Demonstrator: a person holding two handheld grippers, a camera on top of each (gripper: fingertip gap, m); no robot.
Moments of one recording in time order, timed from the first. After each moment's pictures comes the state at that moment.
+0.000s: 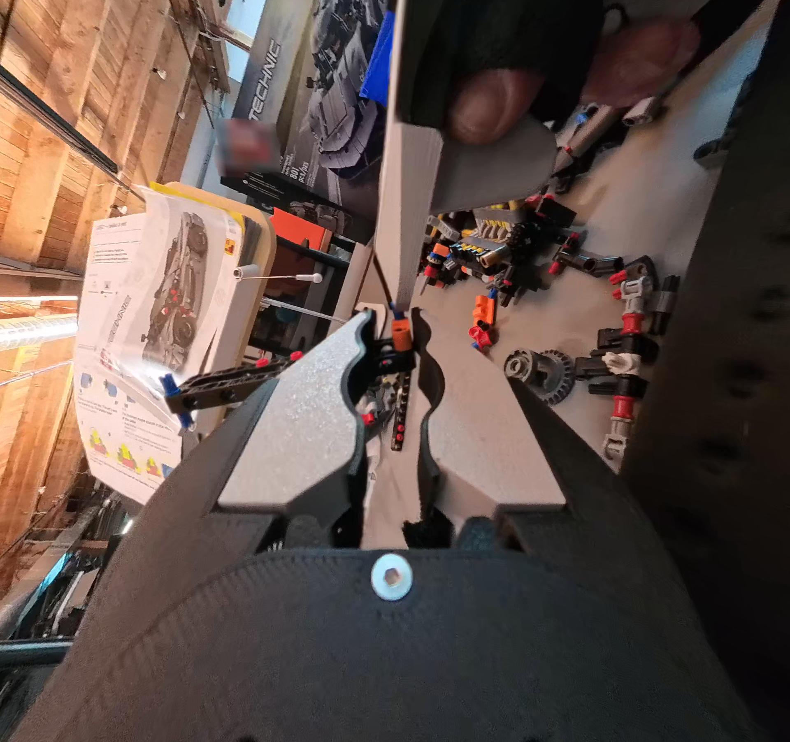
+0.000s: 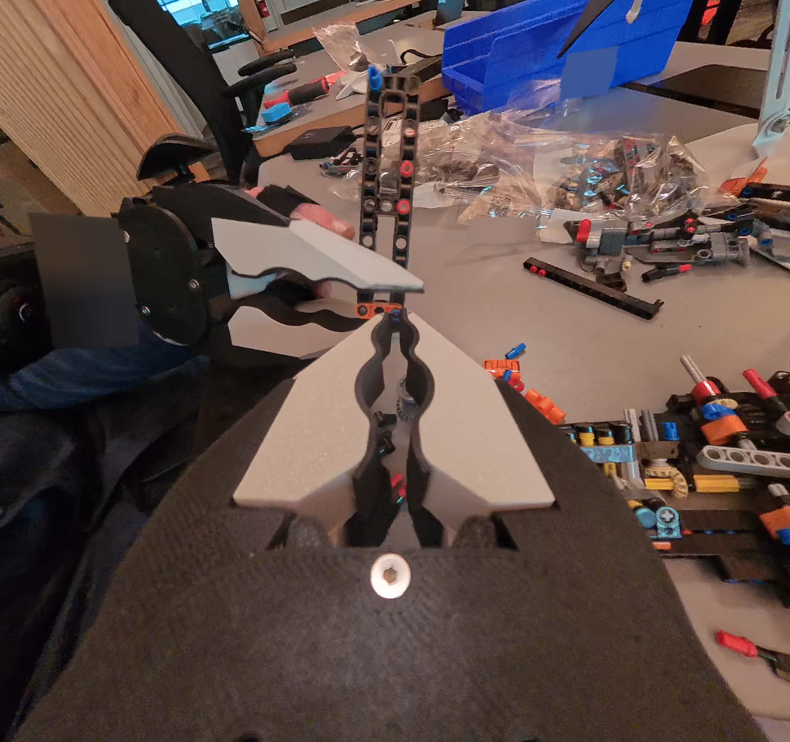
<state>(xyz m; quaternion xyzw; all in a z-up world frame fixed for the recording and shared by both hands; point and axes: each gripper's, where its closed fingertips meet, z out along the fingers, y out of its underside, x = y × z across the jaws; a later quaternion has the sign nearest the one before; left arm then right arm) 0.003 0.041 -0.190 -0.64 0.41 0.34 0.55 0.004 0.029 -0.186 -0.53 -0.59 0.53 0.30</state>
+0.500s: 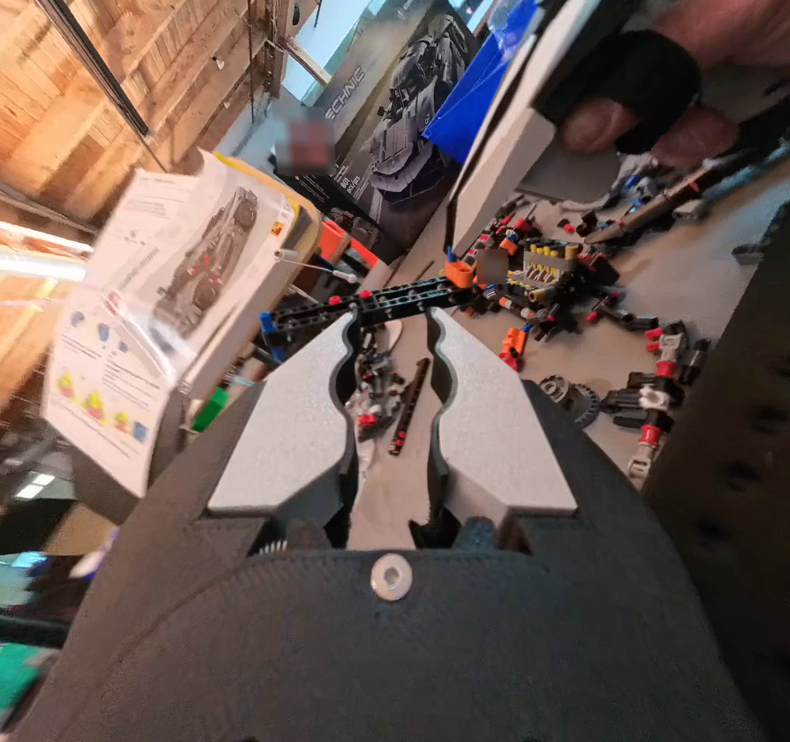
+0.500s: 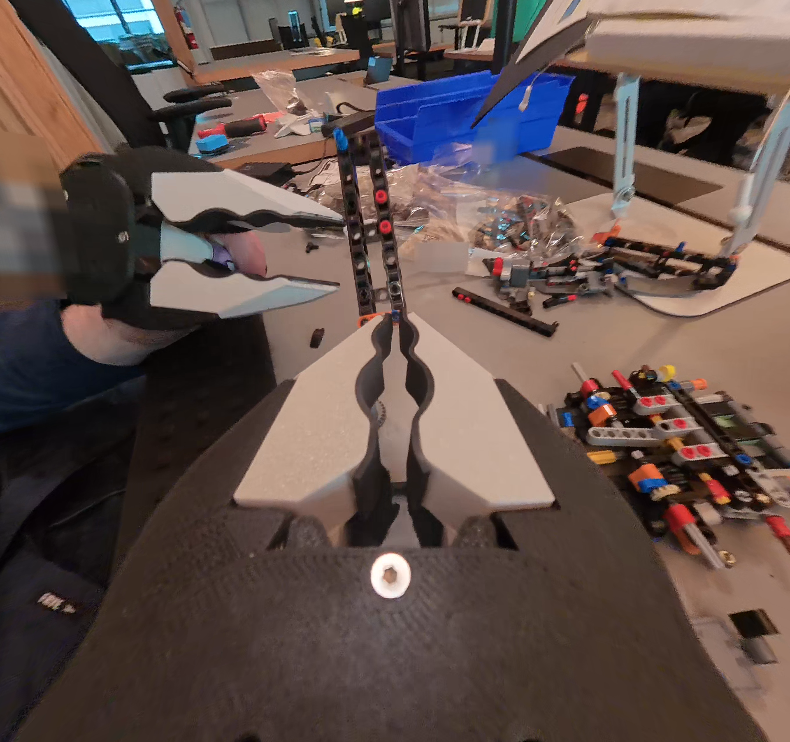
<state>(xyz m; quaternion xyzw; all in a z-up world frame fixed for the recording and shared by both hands) -0.015 0.027 -0.156 -0.65 0.32 0.27 0.64 0.014 0.055 -0.167 -0.53 -0.56 0.49 0.40</state>
